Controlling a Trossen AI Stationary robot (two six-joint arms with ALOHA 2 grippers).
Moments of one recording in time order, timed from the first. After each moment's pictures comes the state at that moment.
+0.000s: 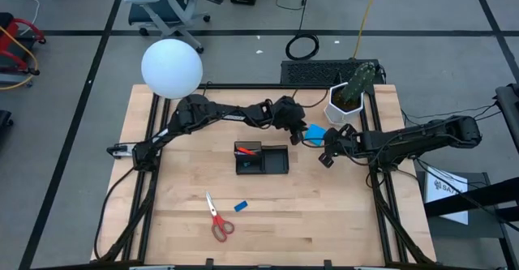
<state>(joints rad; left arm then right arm) 0.30 2.43 1.78 0.06 0.21 -0.06 -0.04 1.08 0.39 -0.47 0.45 0.56</state>
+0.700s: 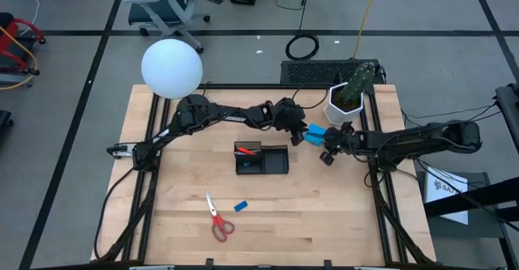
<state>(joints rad) 0.29 2.44 1.78 0.10 0.21 -0.09 -0.19 1.09 0.22 -0.15 0.35 0.34</state>
